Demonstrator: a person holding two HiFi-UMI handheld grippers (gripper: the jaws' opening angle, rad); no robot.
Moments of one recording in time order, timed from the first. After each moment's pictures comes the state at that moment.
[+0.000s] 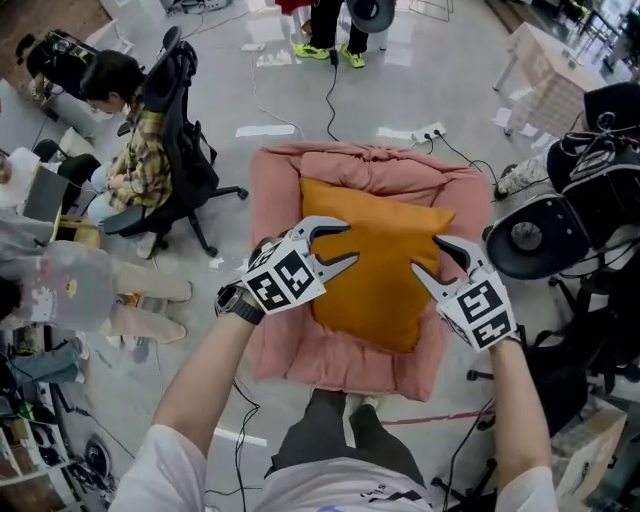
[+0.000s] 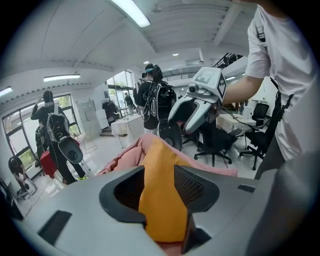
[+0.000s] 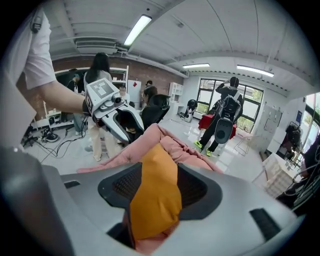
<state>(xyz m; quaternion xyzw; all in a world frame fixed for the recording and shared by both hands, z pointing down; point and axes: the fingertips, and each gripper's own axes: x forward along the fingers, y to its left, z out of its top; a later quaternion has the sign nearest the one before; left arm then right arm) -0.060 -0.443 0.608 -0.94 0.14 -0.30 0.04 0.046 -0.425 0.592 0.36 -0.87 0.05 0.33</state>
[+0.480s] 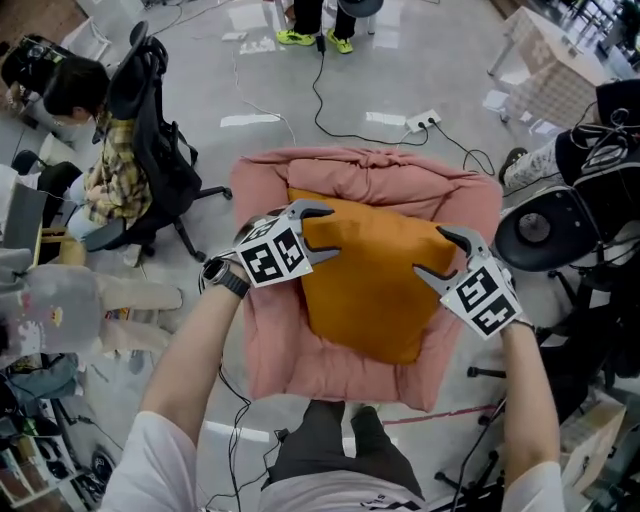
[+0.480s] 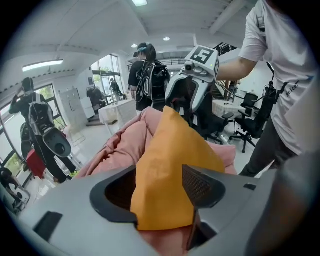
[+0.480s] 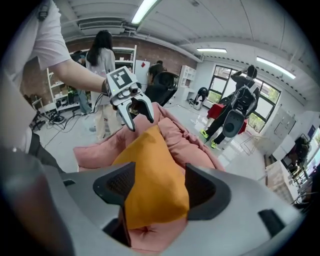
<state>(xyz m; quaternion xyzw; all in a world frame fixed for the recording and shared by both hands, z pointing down) -0.081 -0.542 0.703 -0.92 0.06 -0.38 0.04 0.053 -0.500 0.659 0.30 -0.85 0.05 0.43</state>
